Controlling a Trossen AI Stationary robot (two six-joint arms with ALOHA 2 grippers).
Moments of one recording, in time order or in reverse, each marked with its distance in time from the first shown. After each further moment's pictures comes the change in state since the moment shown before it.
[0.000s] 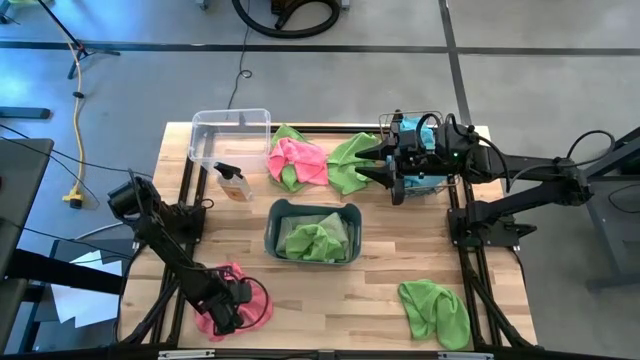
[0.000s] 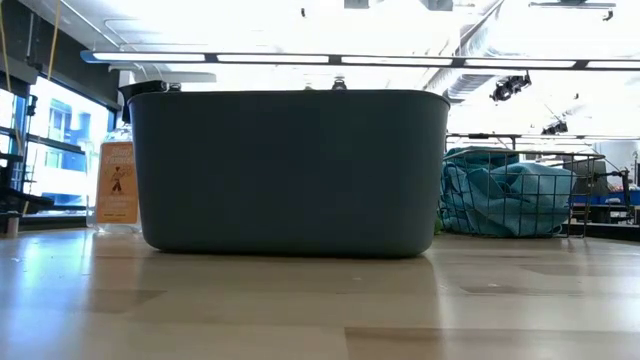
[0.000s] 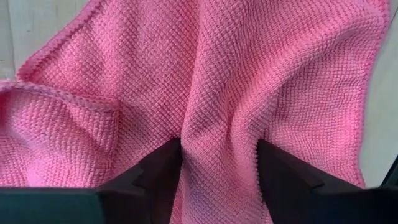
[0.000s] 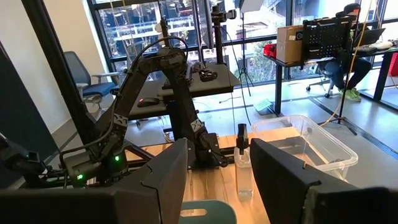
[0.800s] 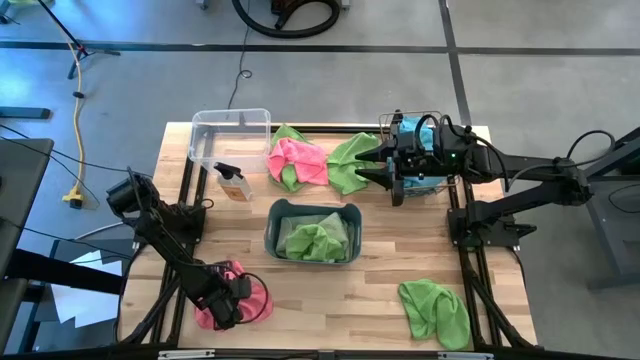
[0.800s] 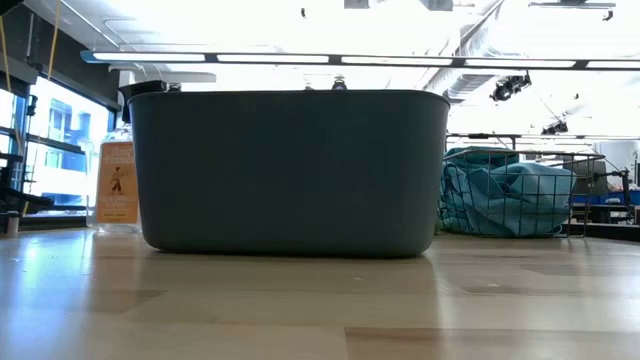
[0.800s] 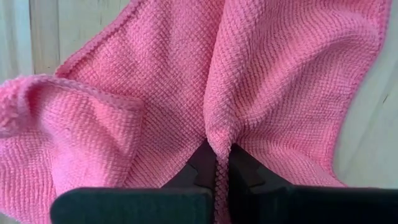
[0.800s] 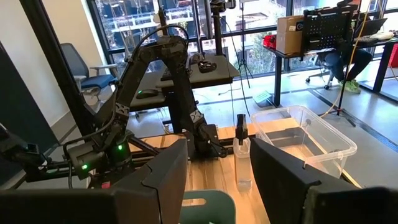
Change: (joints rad) left arm 0.007 -0.057 -0.010 -0.022 -0.040 0.026; right arm 0.000 0.000 0.000 -0.039 0.000 0.001
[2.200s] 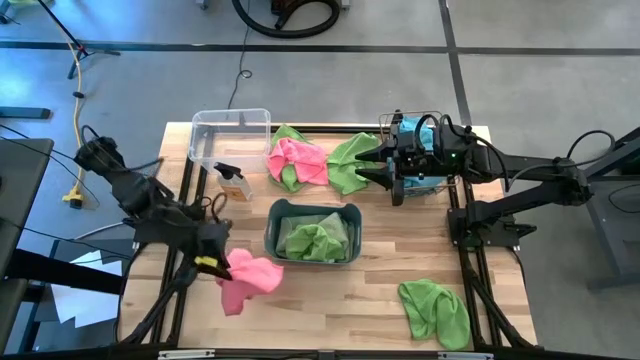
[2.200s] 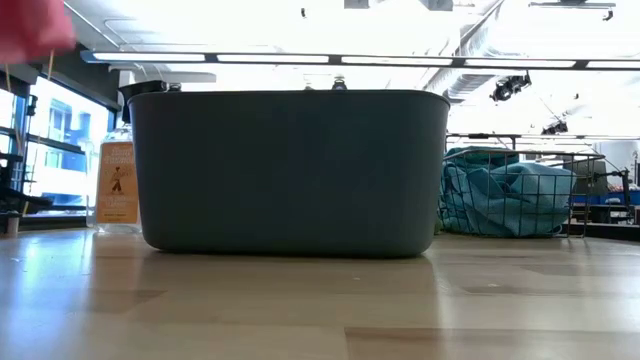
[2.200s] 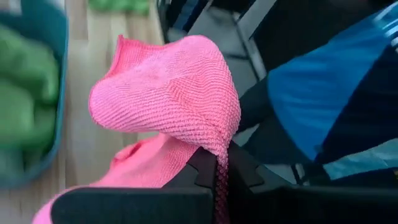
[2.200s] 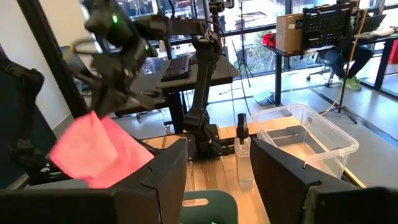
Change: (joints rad) left arm 0.251 -0.673 0.281 -0.057 0.033 0.462; right arm 0.000 0.000 0.000 0.000 0.003 0.020
